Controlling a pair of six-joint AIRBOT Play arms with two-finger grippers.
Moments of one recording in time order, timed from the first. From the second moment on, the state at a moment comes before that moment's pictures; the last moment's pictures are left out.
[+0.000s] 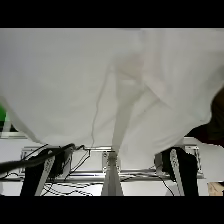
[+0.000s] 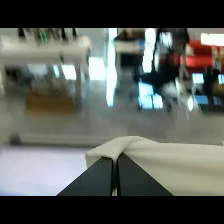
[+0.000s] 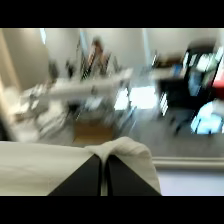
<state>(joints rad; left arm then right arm) 0.37 -0.69 1.34 1.04 -0.81 -1.19 -0.40 -0.48 1.17 -0.53 0.83 1.03</state>
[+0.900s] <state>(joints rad) 0.18 -1.56 1.28 1.04 -0.83 -1.08 -0.22 -1.47 1.17 -0.83 0.92 1.11</state>
